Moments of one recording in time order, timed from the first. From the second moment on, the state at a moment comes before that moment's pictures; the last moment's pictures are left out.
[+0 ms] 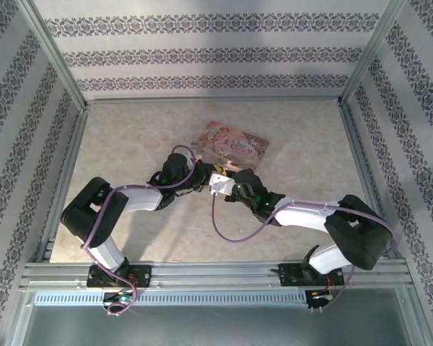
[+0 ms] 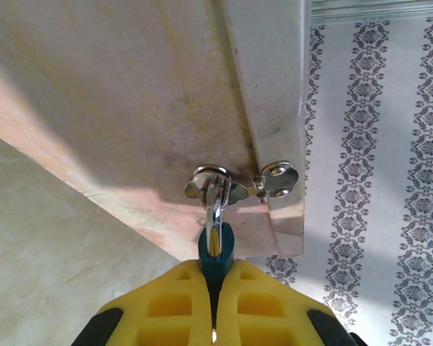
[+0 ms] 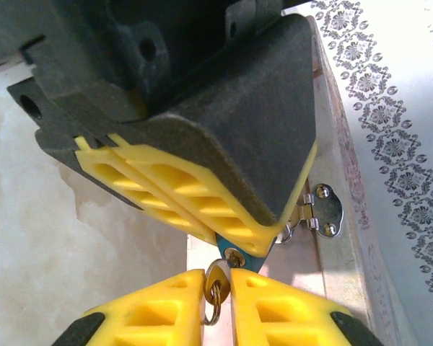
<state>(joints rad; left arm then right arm) -0.56 1.68 0.70 0.62 0.40 -1.34 0.80 1.46 0.59 0.38 0.19 -0.73</state>
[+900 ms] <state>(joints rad) -0.56 1.68 0.70 0.65 0.39 -1.35 0.83 1.48 0.52 0.57 0.30 -0.35</state>
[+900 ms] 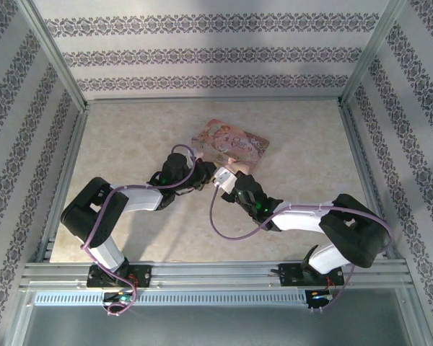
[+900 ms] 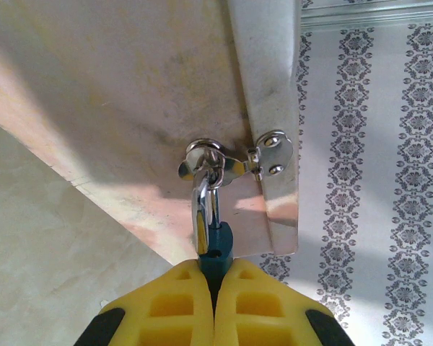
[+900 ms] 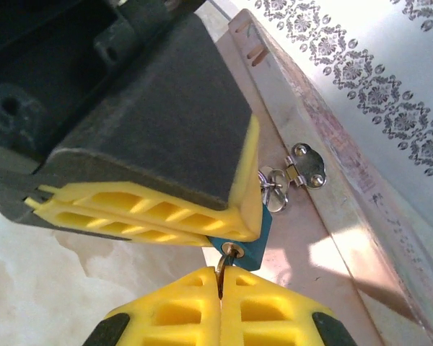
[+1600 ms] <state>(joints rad) -0.61 1.81 0.70 0.65 0.38 -1.36 0.84 1.71 0.33 1.02 0.24 0.13</state>
